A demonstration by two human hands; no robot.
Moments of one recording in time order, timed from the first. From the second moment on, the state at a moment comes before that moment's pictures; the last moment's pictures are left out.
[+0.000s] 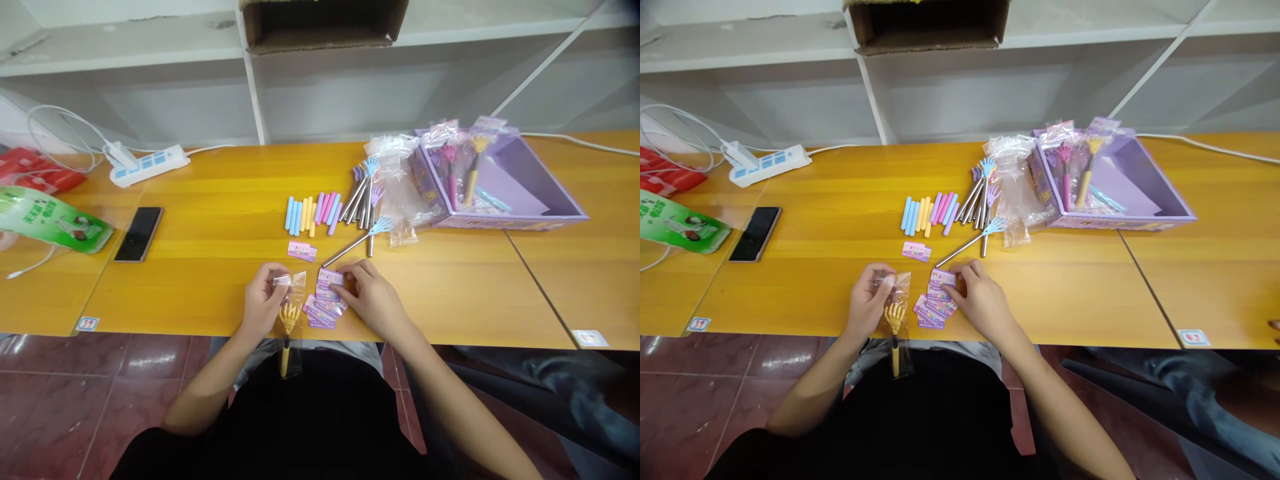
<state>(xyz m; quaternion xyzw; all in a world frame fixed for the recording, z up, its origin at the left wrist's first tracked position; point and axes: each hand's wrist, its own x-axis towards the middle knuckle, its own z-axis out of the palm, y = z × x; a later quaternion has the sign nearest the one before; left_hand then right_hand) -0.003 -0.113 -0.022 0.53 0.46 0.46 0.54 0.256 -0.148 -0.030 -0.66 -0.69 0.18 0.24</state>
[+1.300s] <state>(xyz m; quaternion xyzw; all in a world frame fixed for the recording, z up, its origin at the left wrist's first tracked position) -0.005 -0.108 -0.025 0.50 0.41 0.45 0.62 0.208 -0.103 0.013 -0.45 -0.79 0.17 0.39</state>
